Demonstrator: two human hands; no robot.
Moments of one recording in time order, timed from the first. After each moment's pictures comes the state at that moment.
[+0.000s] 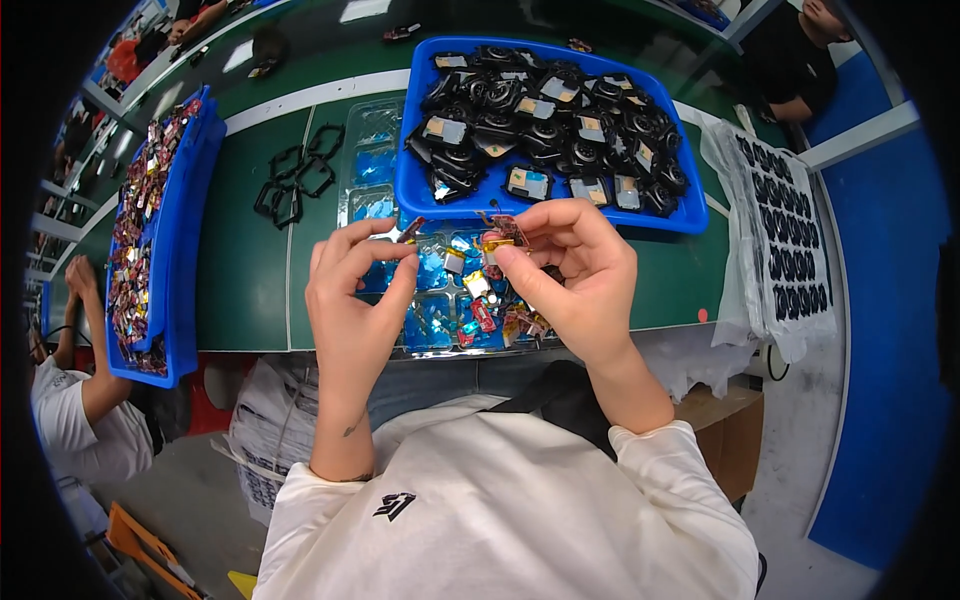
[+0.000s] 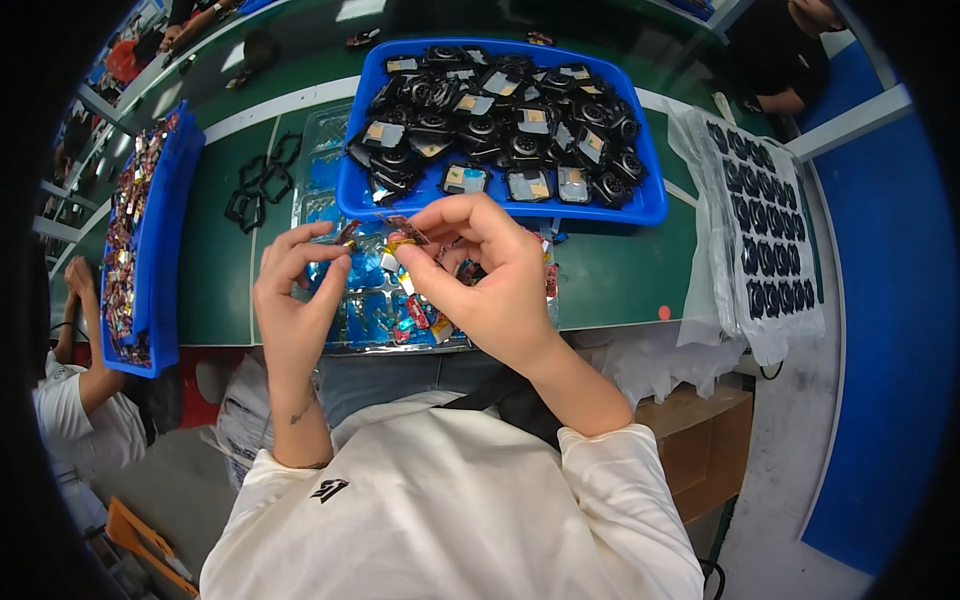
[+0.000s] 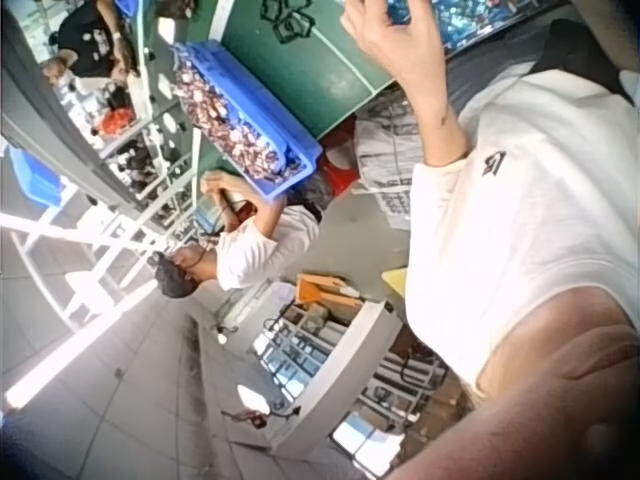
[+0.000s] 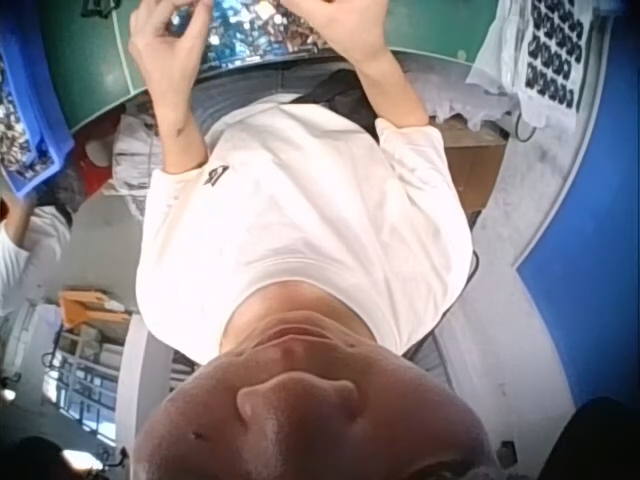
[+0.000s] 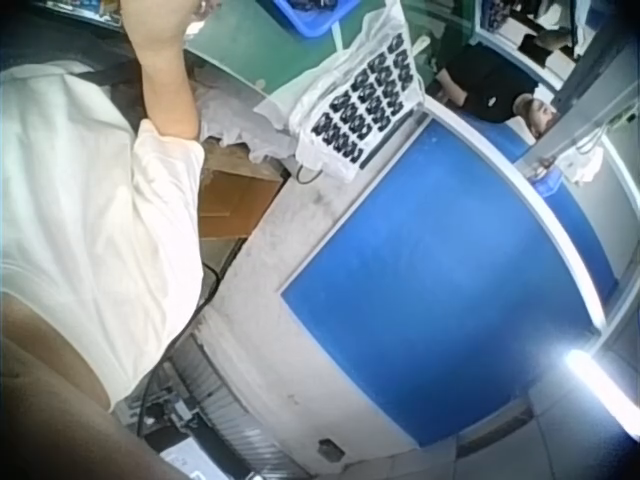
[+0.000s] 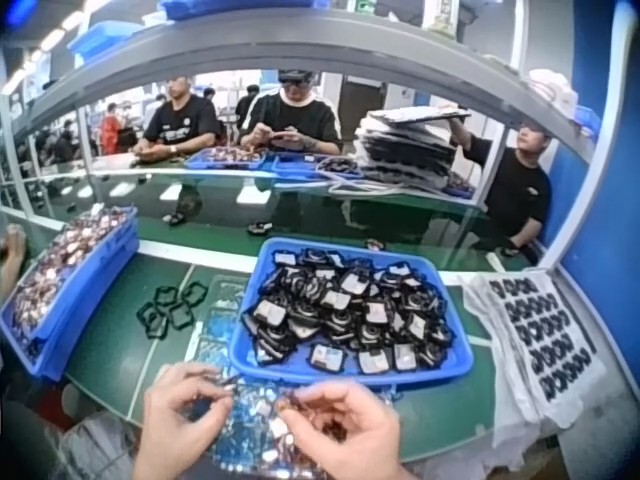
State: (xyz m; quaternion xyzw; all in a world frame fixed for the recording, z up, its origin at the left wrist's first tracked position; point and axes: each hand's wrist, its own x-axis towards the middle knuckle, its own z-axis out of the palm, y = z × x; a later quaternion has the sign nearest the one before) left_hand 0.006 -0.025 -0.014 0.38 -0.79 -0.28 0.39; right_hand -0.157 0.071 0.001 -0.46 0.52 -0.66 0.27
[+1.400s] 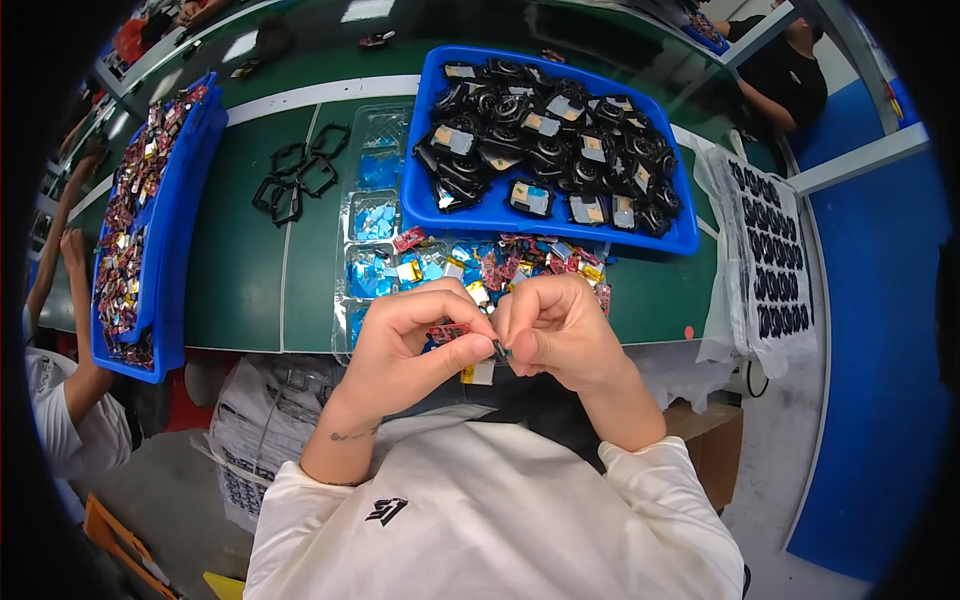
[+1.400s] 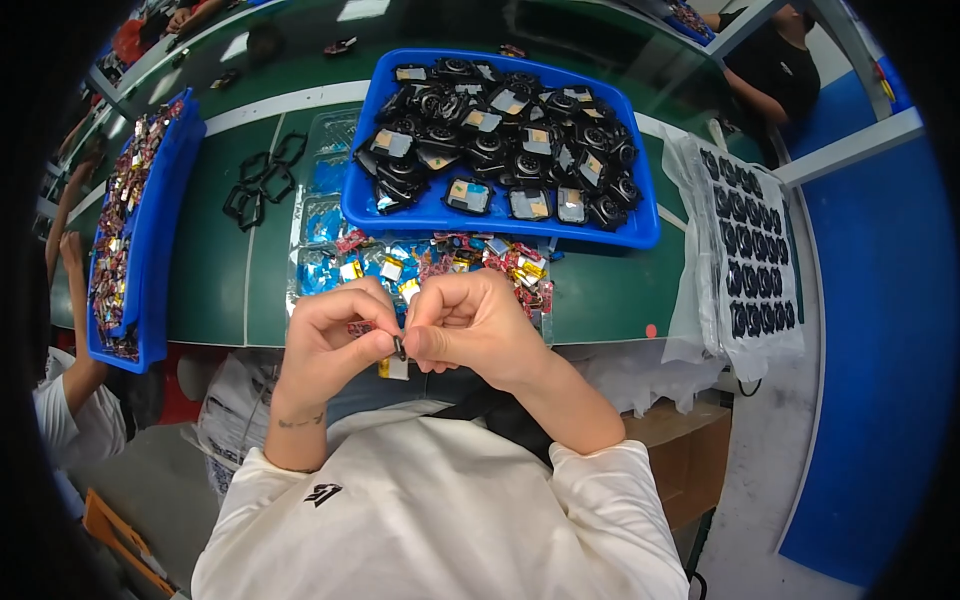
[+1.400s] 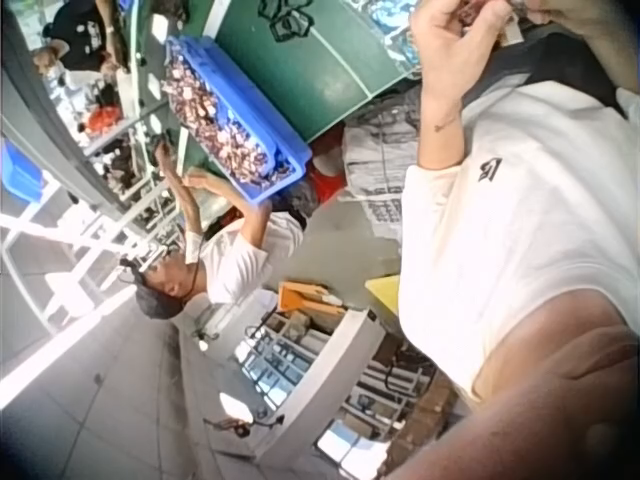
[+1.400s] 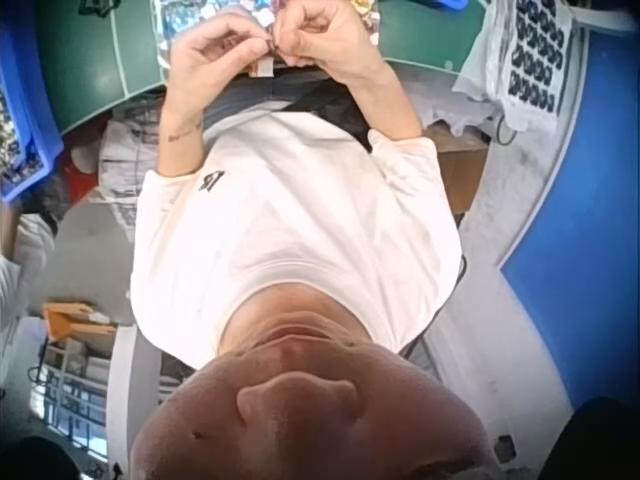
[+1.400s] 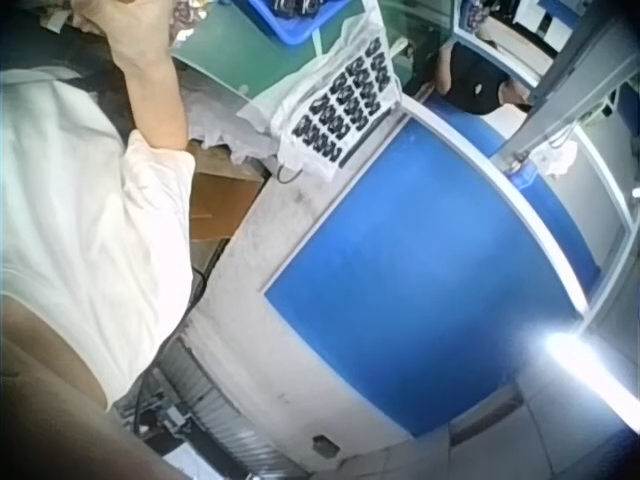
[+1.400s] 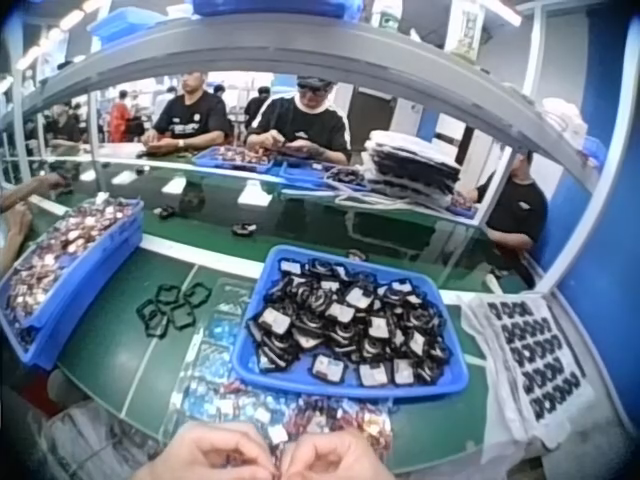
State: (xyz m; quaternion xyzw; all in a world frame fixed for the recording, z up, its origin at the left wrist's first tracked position) left_hand 0.003 -0.009 -0.009 0.11 -0.63 -0.71 0.28; right_hand -0.163 0.088 -0.008 -0.35 0.30 -0.62 0.63
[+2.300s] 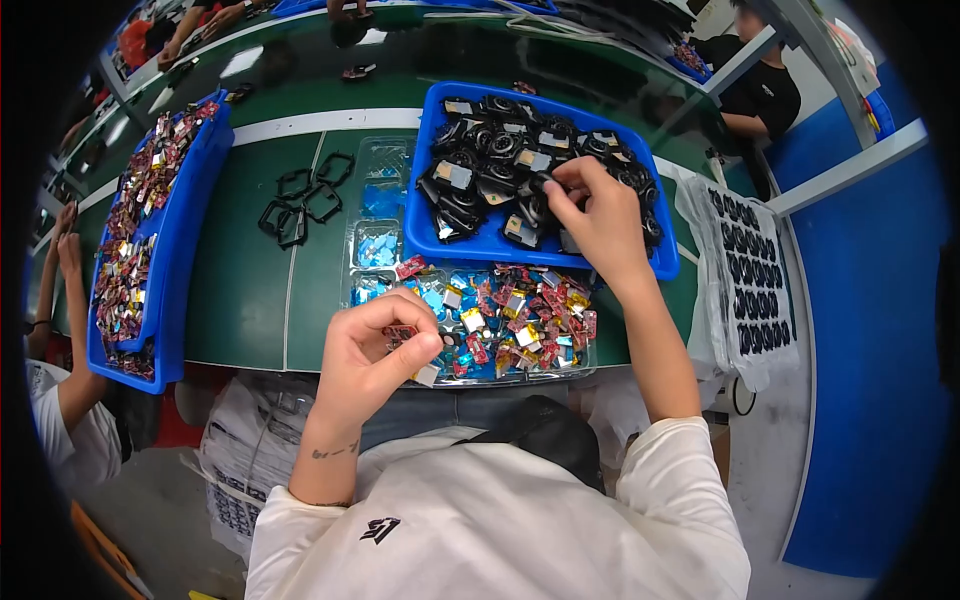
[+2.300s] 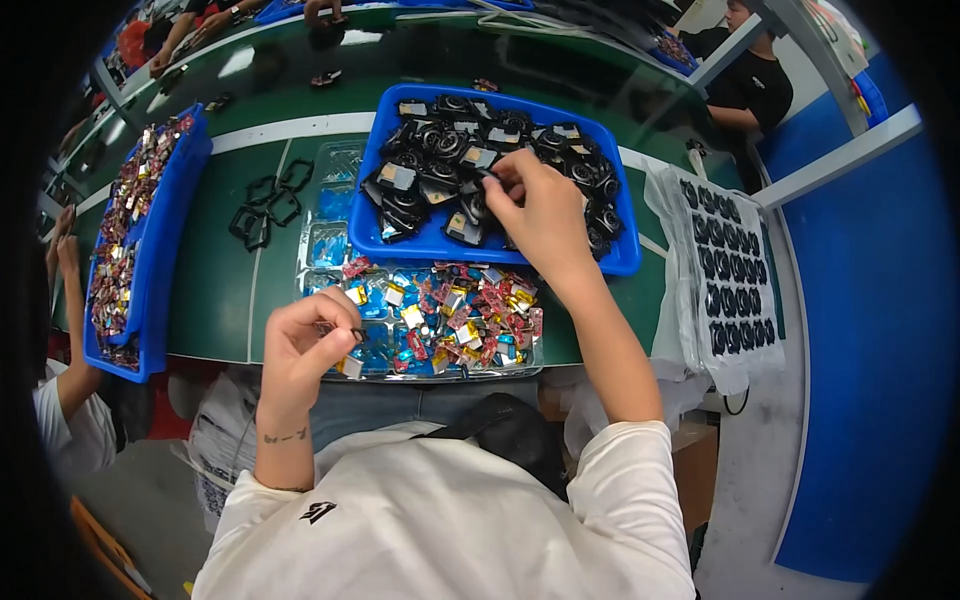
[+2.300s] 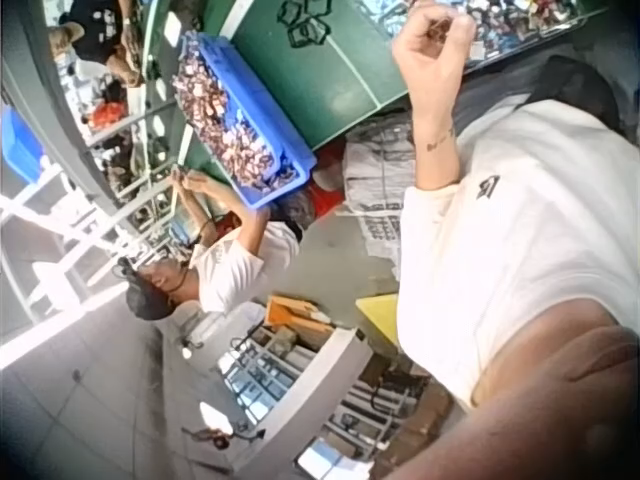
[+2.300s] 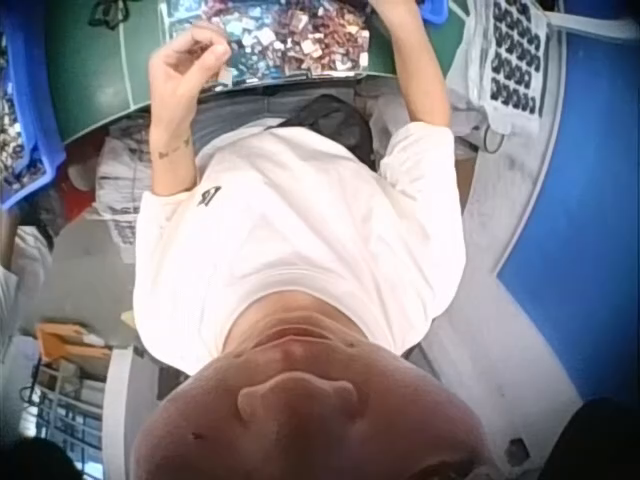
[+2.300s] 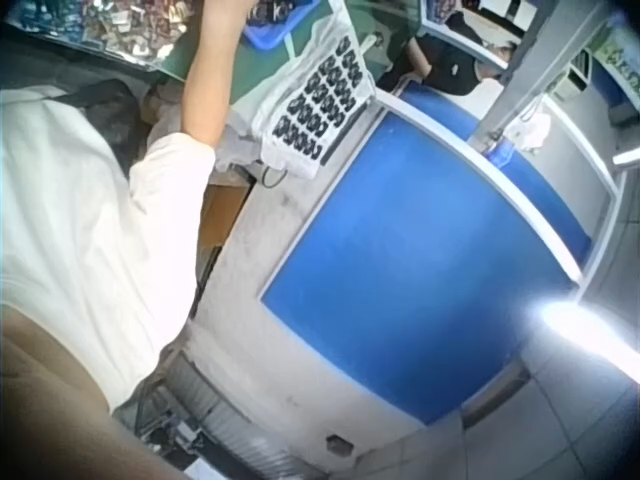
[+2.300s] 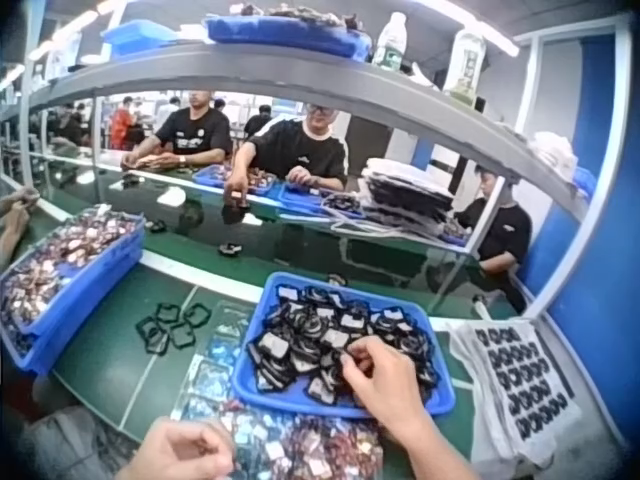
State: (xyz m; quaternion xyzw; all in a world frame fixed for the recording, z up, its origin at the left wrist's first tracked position) left_hand 0.024 -0.022 -0.011 0.12 -0.60 -0.72 0.34; right_hand -0.248 0.019 0.007 -0.56 0.73 -0.40 -0.02
